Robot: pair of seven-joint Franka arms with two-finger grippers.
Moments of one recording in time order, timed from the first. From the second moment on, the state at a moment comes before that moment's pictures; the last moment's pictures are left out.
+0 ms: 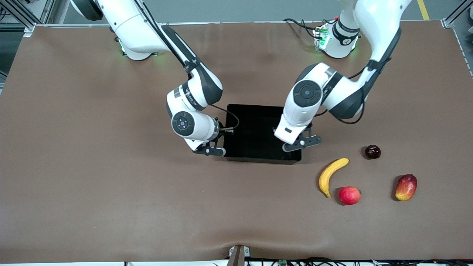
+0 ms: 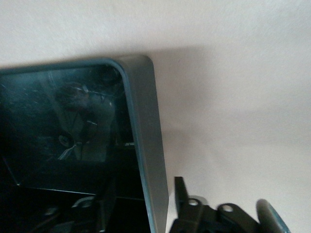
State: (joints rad) left arm -0.09 0.50 -0.54 -1.71 0.29 2.07 -0.95; right arm 0.59 0.68 0.02 -1.48 0.42 2.06 0.53
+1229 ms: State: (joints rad) left arm -0.15 0.67 -0.55 -1.76 0.35 2.10 -0.95; right arm 0.19 0.40 -0.03 -1.10 0.10 1.26 0.40
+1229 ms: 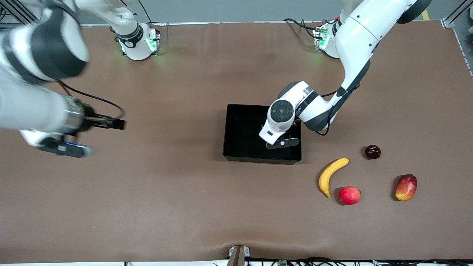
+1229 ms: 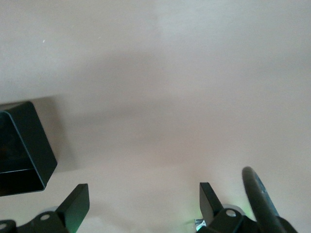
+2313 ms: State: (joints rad) left arm 0.17 0.52 -0.53 -1.66 0.35 2.03 -0.39; right arm 0.06 -0.06 -0.03 -1.53 0.04 1.37 0.04
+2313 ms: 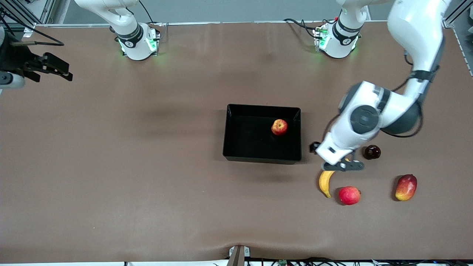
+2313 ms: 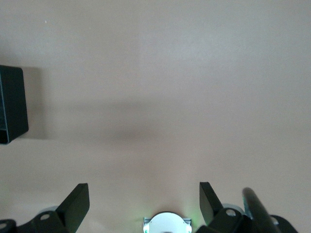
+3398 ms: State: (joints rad) left arm 0.23 0.78 -0.53 -1.66 0.53 2.31 -0.05; right arm 0.00 -0.06 -0.03 -1.50 0.01 1.36 0.03
